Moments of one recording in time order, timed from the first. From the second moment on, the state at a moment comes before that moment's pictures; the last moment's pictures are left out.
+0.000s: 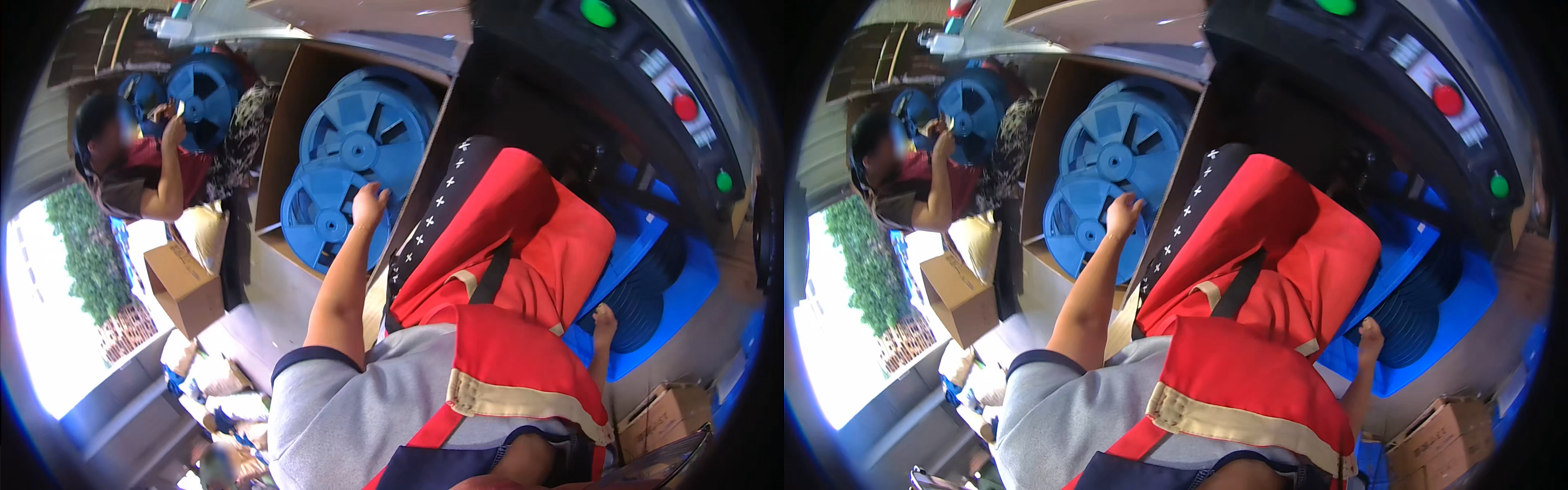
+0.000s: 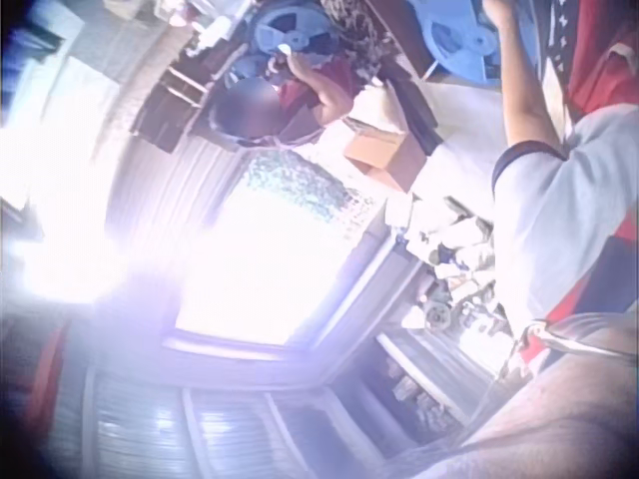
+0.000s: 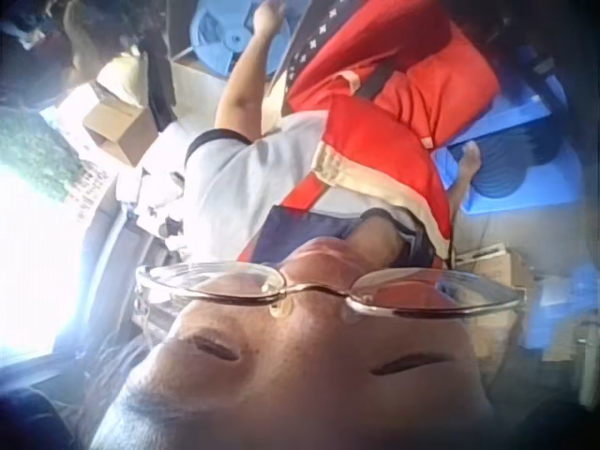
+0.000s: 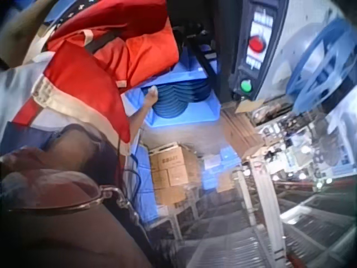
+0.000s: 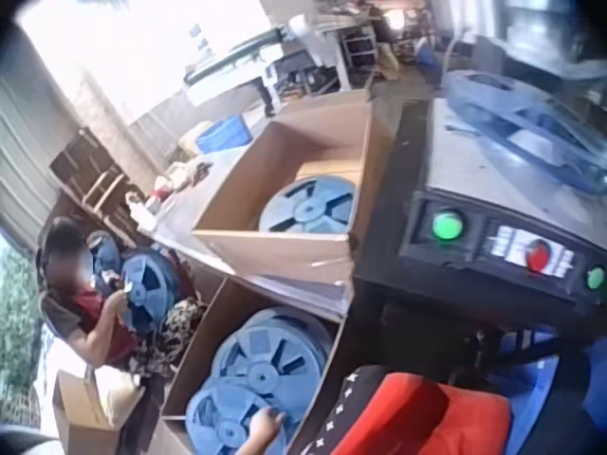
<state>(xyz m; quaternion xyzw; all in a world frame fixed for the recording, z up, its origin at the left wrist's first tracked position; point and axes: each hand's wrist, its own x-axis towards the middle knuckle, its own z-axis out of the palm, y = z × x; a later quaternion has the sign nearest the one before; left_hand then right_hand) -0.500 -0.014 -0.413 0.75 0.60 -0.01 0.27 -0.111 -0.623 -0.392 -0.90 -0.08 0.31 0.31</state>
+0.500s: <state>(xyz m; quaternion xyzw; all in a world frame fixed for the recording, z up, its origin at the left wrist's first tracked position) -0.479 -0.051 -0.412 0.69 0.72 0.00 0.12 -0.070 -0.469 -0.293 -0.89 -0.15 0.31 0.30</state>
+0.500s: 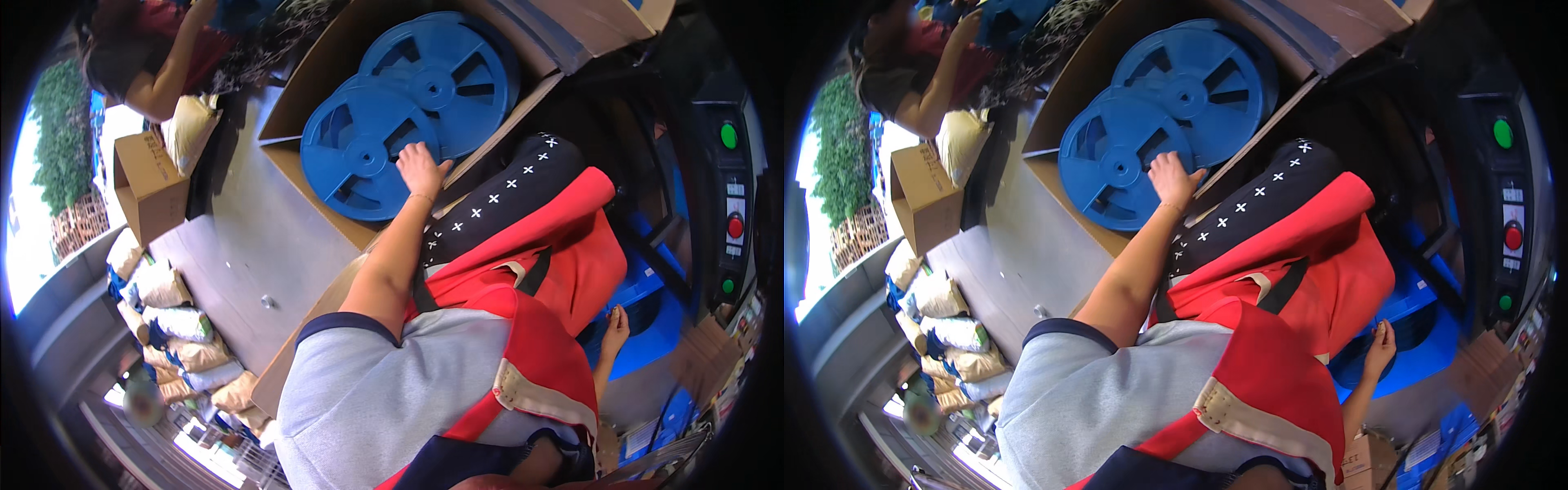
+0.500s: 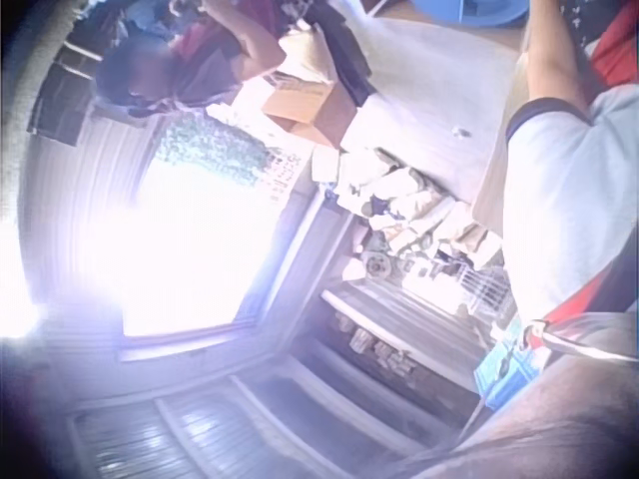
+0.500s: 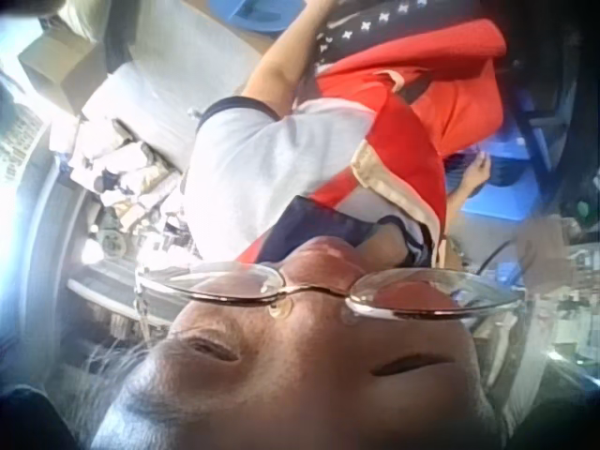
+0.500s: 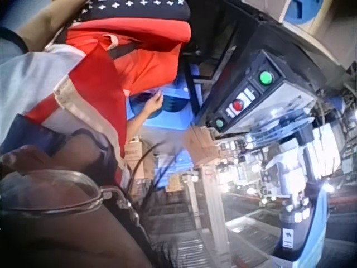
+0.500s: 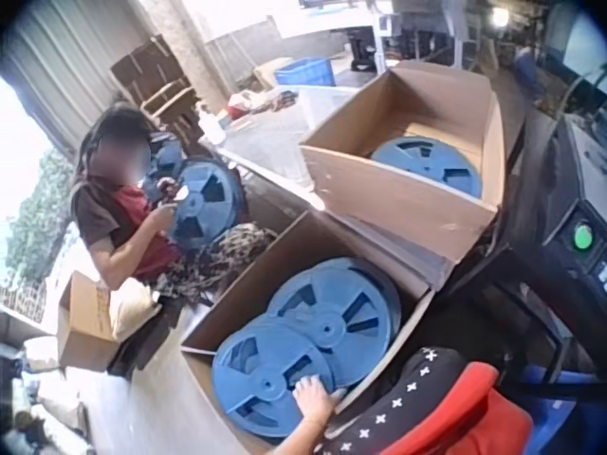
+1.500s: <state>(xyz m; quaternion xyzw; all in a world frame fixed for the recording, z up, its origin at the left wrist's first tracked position) -0.436 -0.114 -0.156 0.96 -0.19 0.08 0.18 -0.169 -0.203 -0.115 -0.69 -0.71 0.08 0.07</state>
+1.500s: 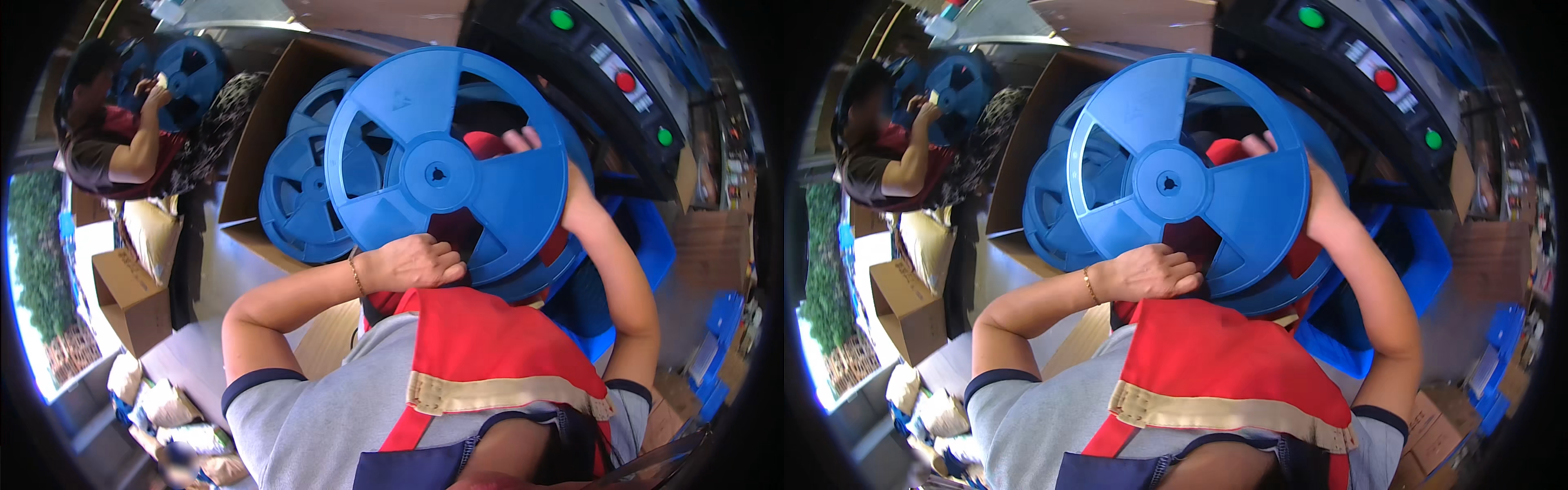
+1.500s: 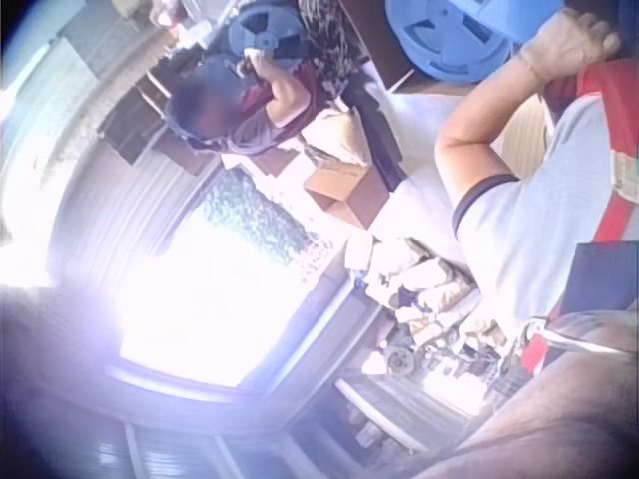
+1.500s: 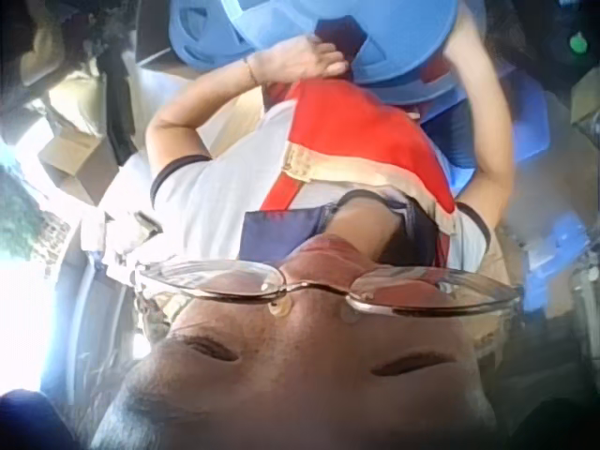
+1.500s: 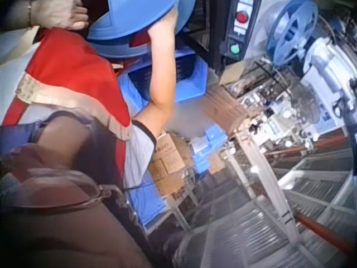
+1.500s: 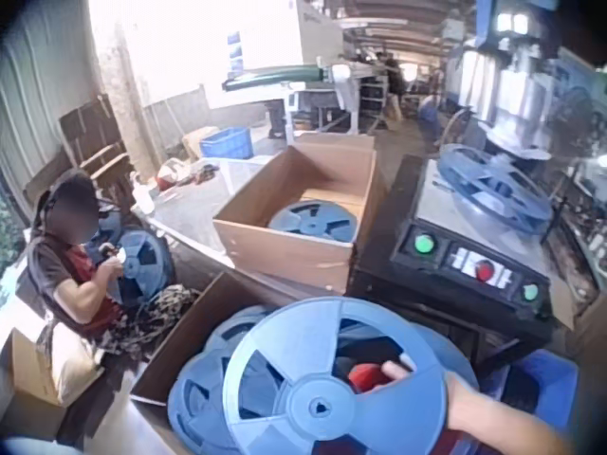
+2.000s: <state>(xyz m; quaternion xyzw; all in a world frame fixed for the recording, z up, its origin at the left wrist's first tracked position) -0.403 -0.043 -0.170 0.97 -0.25 -0.06 -0.01 -0.115 -0.377 -0.182 -0.71 -0.62 0.27 -0.20</state>
